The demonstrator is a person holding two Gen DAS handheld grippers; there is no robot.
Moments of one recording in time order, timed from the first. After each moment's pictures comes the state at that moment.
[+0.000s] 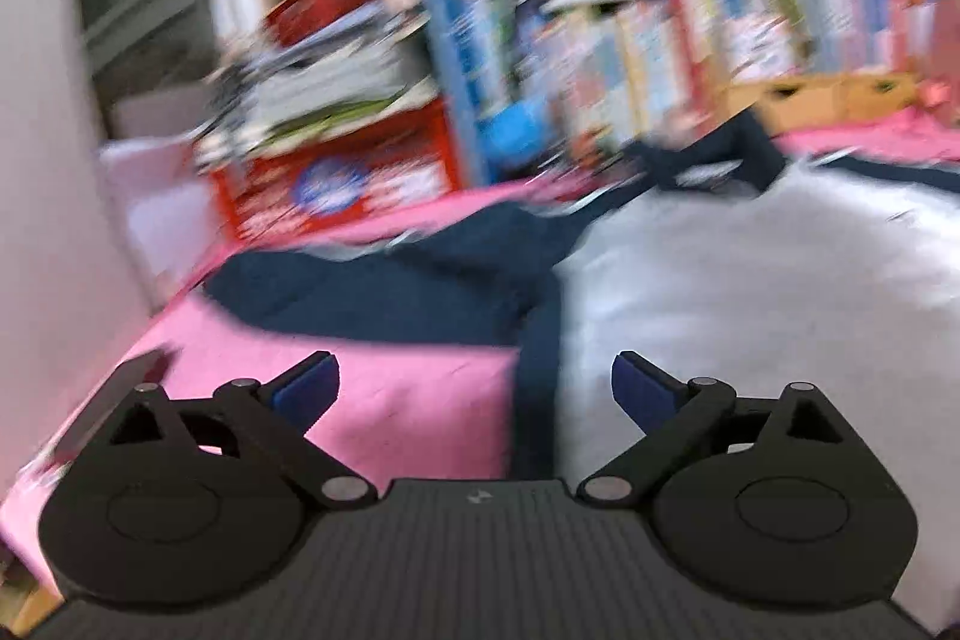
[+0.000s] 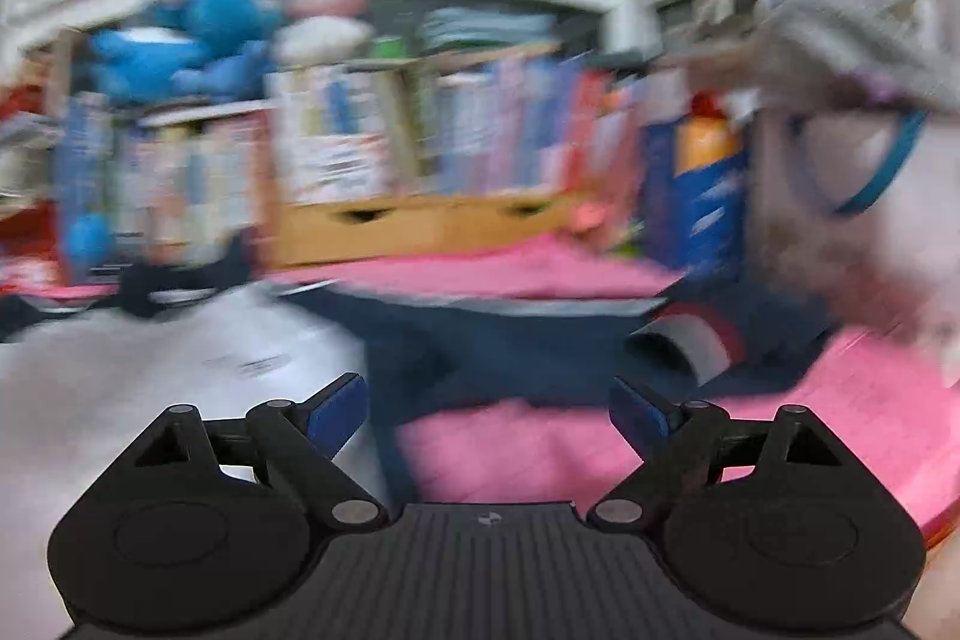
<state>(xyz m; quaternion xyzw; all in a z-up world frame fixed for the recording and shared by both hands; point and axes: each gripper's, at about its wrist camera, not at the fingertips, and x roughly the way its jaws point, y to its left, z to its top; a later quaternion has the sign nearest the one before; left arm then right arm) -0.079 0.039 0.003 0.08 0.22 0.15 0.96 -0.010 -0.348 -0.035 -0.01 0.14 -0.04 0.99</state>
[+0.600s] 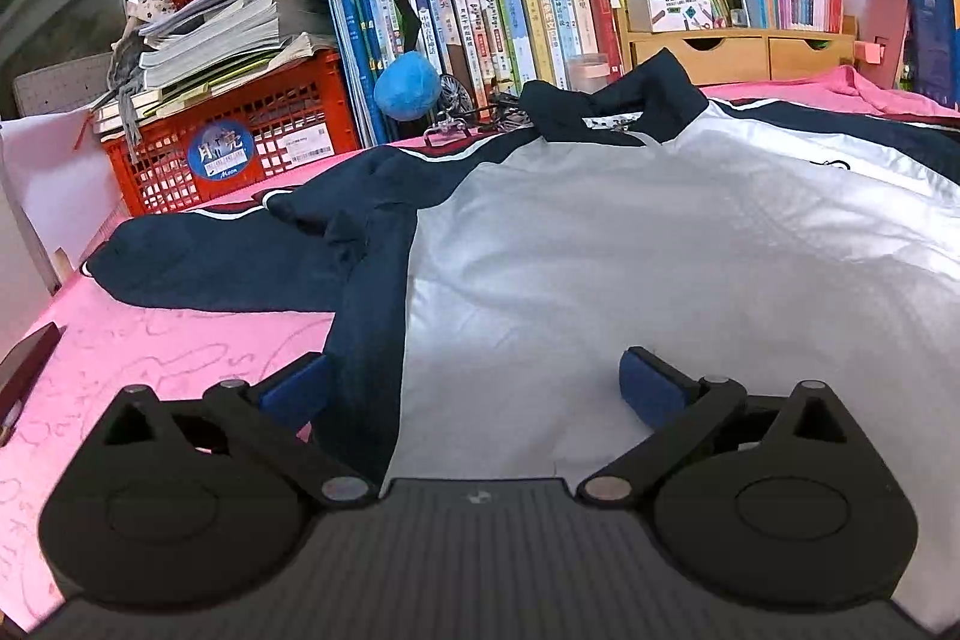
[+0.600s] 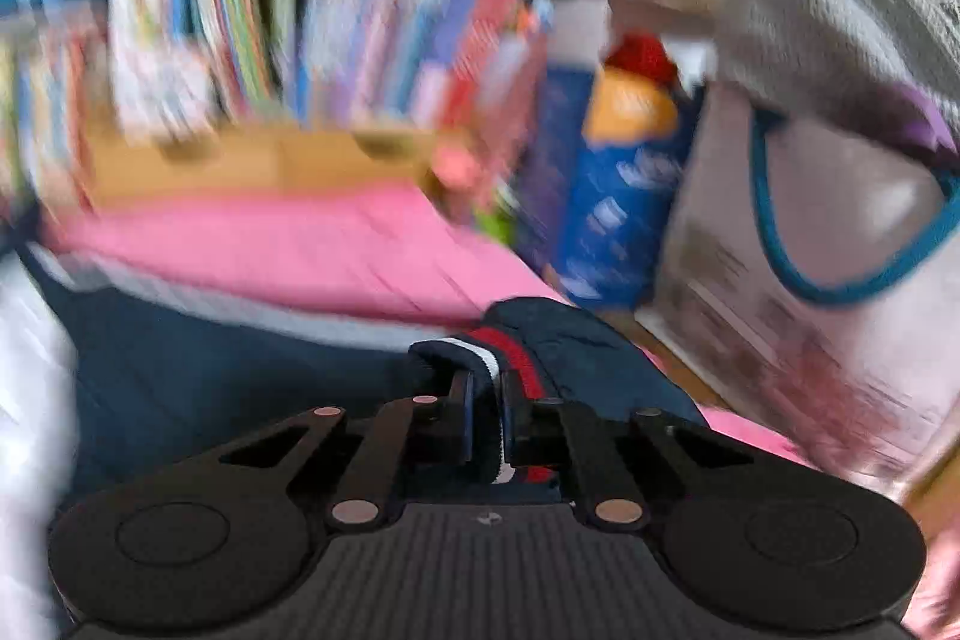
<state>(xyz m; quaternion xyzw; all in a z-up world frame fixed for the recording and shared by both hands) -0.056 0.018 -0.038 0.07 0.27 0.10 0.96 0.115 -0.417 0.005 -0.01 0.24 -0.06 0.97</state>
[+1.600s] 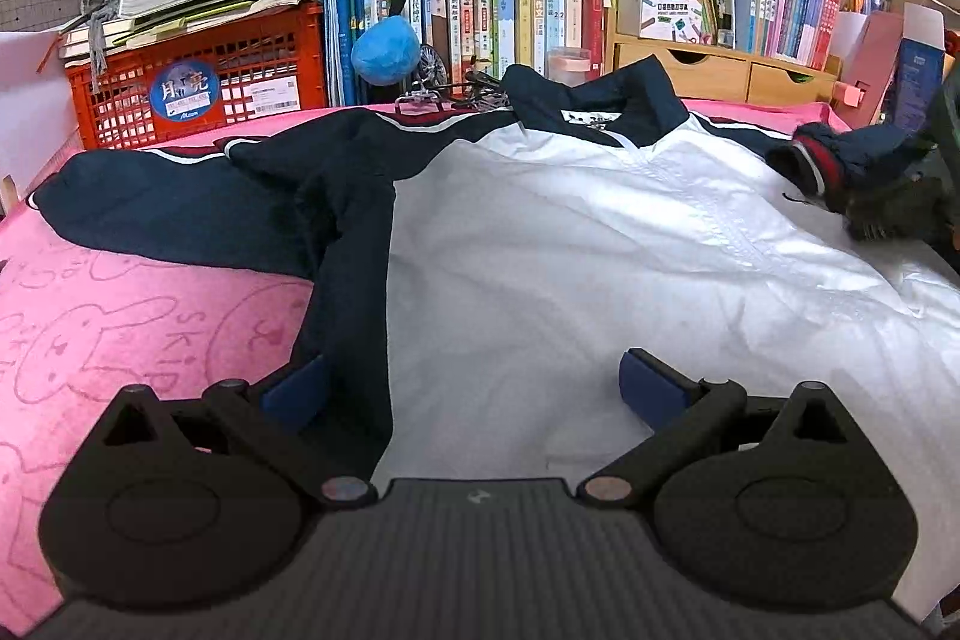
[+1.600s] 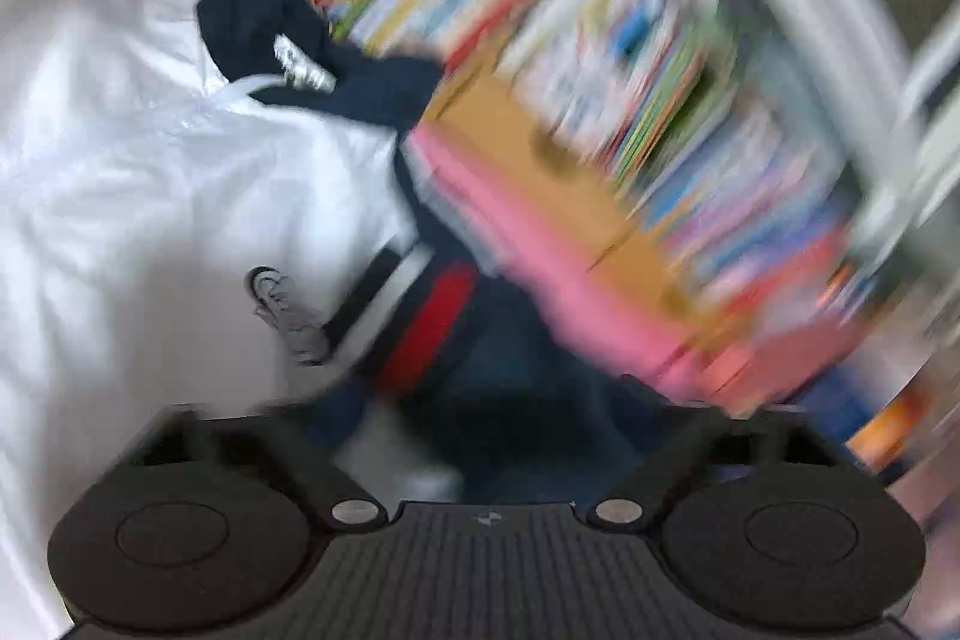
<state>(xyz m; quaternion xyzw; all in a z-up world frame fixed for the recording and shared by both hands) -0.051 0.041 -0.033 -0.01 0.29 0.05 0.96 0.117 -0.199 -0.048 -0.33 0.25 0.07 0.91</state>
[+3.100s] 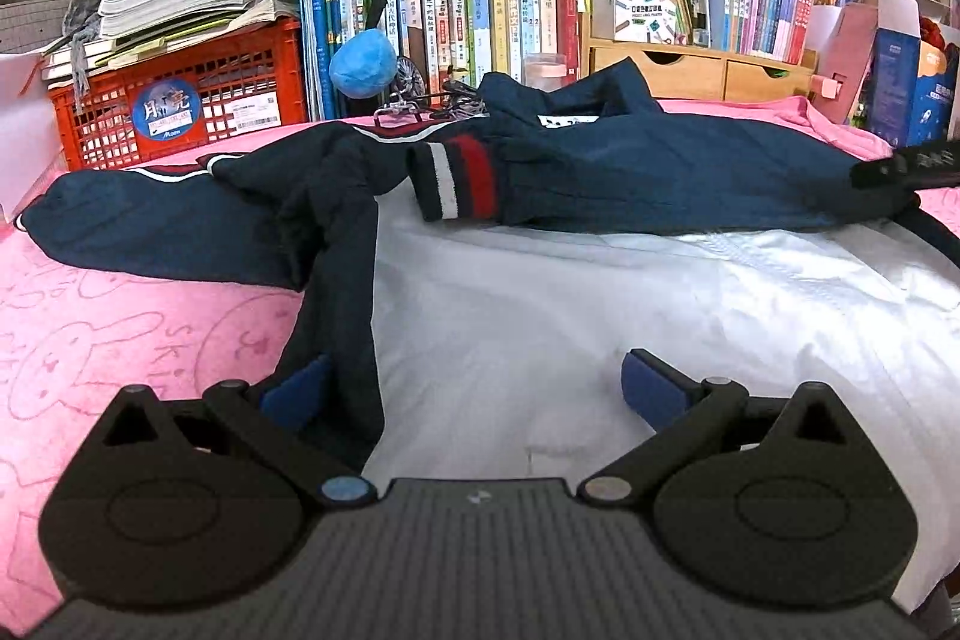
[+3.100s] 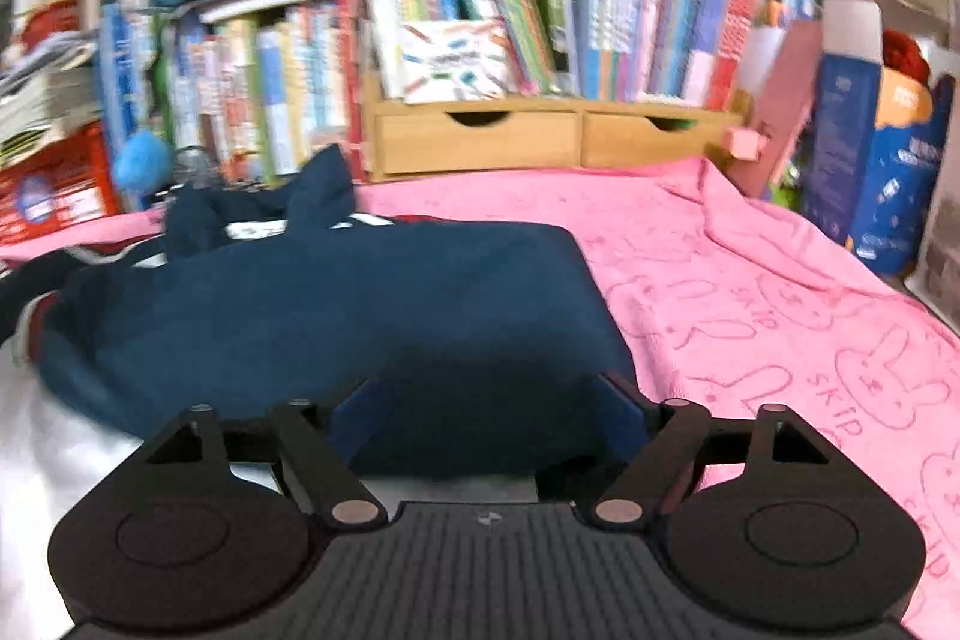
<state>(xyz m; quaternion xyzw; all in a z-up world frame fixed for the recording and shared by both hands) -0.055 0.038 -0.034 0.01 0.28 0.04 0.96 0.084 -0.289 -0.030 -0.01 0.27 0.10 0.96</state>
